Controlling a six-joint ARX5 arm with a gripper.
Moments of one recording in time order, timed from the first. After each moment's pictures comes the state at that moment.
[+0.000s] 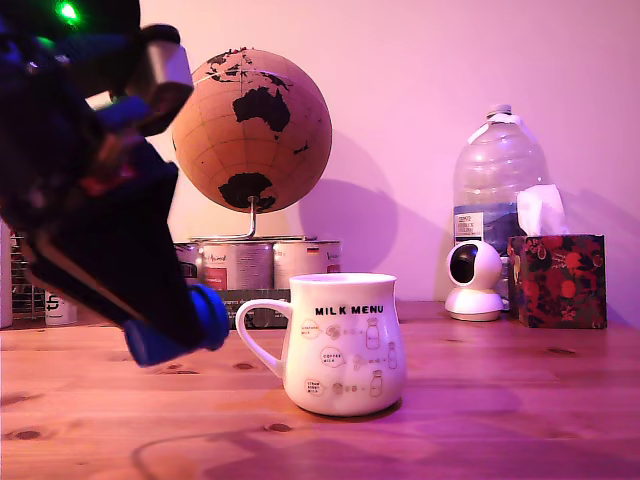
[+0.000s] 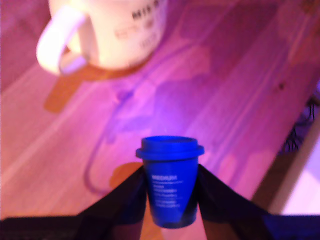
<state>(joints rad) -0.73 1.27 0.69 -0.43 0.30 0.04</state>
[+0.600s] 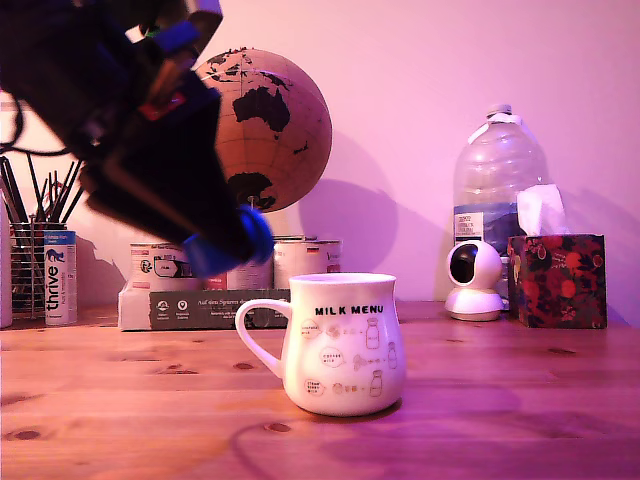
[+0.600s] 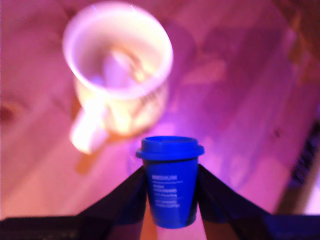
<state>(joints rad) -0.74 1.27 0.79 -0.38 0.25 0.06</state>
